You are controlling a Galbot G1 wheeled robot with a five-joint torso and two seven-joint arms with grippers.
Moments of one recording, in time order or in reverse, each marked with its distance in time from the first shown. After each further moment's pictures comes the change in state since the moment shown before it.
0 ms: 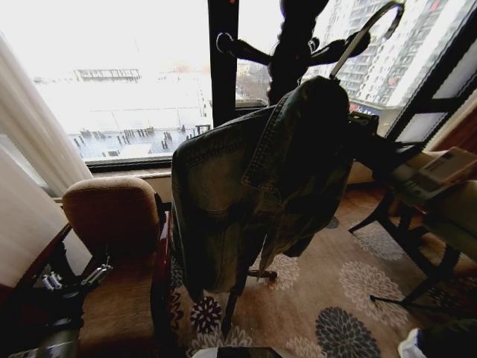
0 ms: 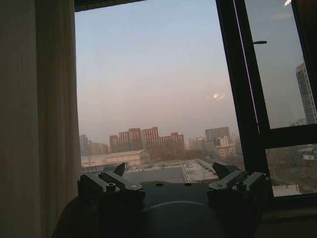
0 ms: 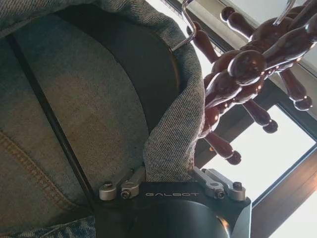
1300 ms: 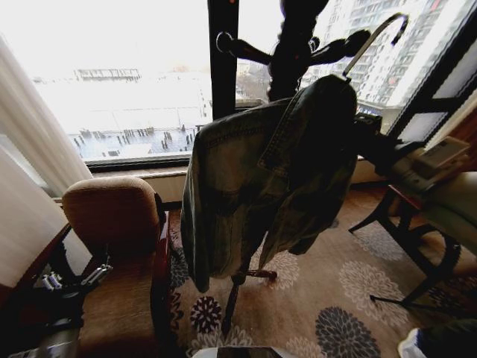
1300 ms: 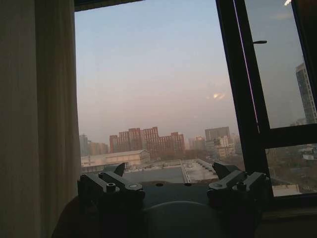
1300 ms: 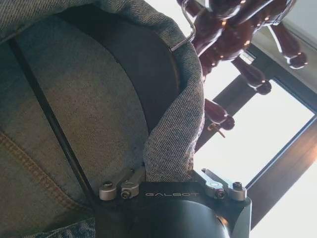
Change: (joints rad) left arm 0.000 0.000 0.000 0.000 0.000 0.000 0.000; right arm 0.032 0.008 -0.078 -0.098 0.023 0.035 -0.017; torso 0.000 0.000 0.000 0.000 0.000
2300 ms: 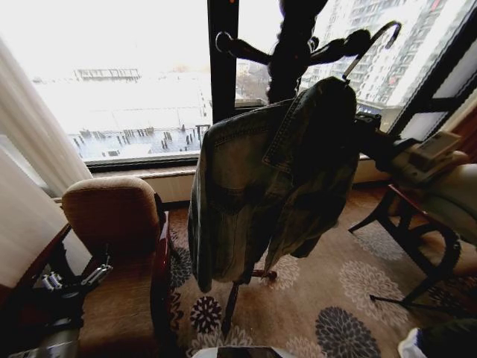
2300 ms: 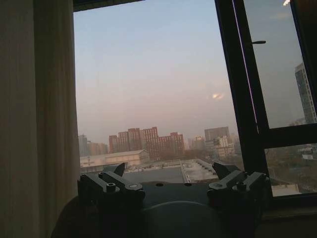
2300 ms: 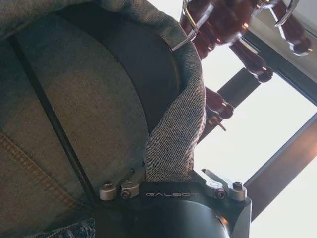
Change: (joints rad) left arm 0.000 0.000 0.000 0.000 0.000 0.000 0.000; right arm 0.133 -0.034 -0.128 -0.048 0.014 0.006 -0.014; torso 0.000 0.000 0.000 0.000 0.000
